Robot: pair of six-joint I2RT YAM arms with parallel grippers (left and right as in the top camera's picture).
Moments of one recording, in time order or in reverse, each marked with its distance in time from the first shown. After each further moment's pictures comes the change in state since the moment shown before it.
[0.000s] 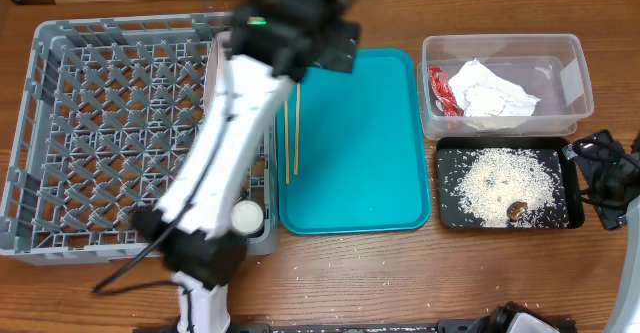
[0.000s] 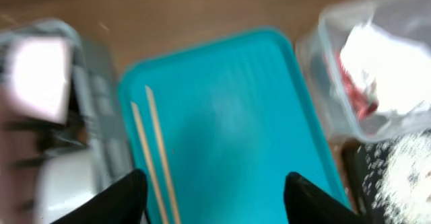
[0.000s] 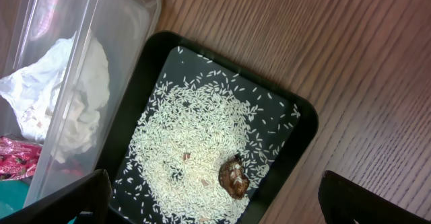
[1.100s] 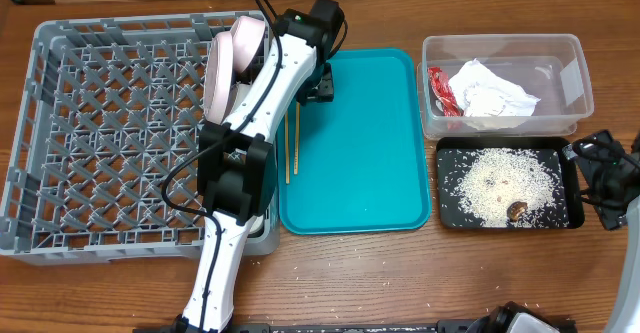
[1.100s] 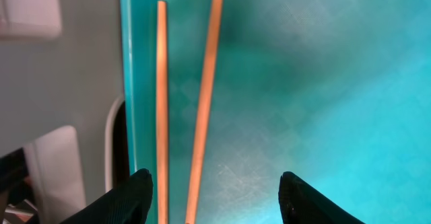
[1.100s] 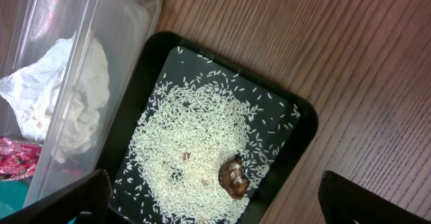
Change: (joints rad) left arm 0.115 0.448 -0.007 -0.055 -0.045 -0.262; right arm 0.000 0.000 0.000 0.000 0.000 0.000
